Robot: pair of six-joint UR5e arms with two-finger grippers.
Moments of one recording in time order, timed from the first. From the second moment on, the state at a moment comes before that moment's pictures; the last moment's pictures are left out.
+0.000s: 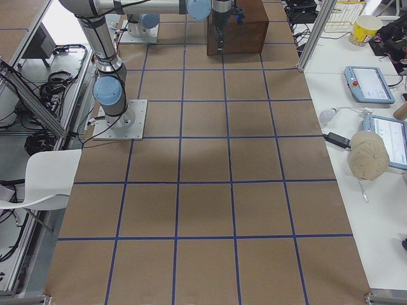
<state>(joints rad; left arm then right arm) -0.86 -2.22 -1.46 -1.09 1.64 0.98 1.66 -1.53 1.57 -1.60 -1.60 0.06</state>
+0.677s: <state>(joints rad) -0.86 -2.23 -1.46 -1.10 1.62 0.96 1.66 -1.53 1.57 -1.60 -1.60 0.06</state>
